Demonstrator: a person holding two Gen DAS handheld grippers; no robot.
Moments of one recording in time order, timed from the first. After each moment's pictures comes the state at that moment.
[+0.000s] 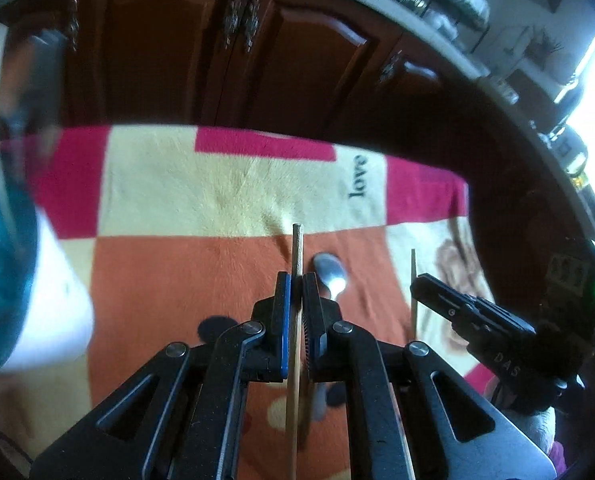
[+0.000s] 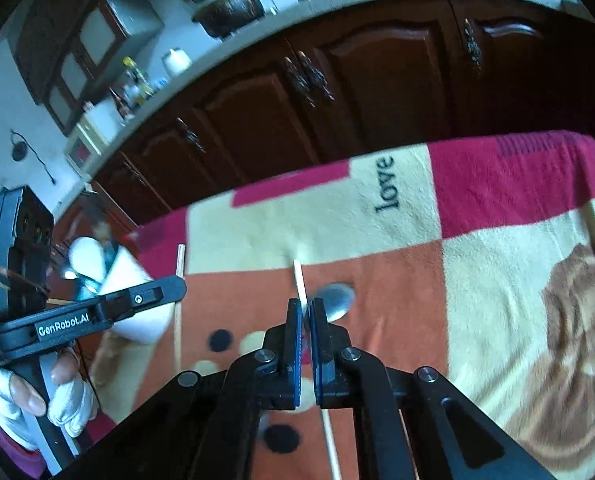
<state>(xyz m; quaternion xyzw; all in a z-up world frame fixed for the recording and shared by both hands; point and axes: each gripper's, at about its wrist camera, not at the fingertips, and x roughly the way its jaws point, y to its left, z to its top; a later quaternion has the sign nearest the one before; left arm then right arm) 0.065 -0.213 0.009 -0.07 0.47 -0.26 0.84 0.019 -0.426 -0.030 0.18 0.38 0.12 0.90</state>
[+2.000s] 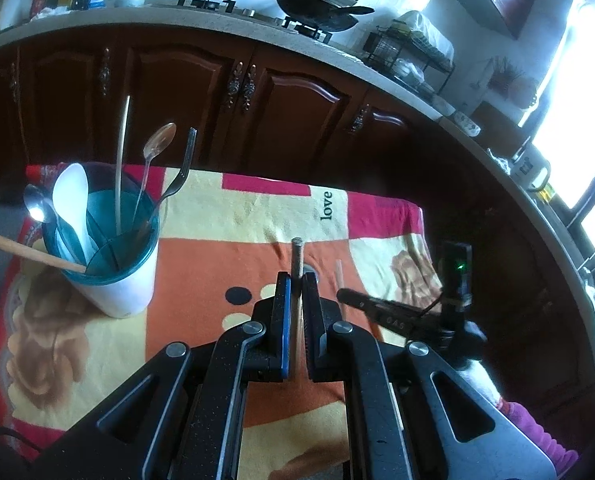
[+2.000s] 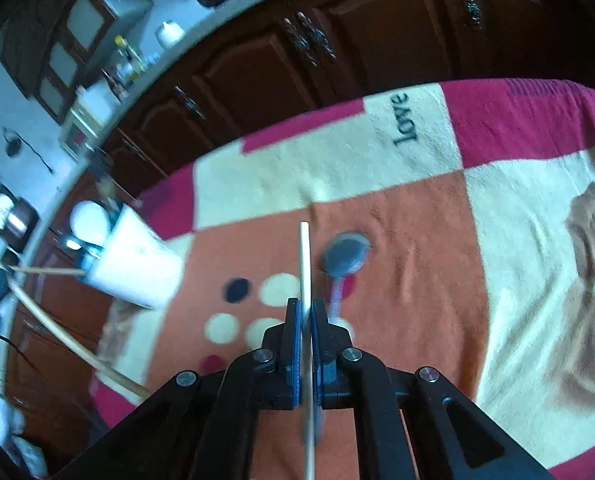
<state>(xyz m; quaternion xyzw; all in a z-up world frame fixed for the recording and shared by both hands) -0.031 -0.141 0.082 -0.09 0.39 -0.28 0.87 0.003 -0.404 -0.049 0.20 0.43 0.13 0.87</state>
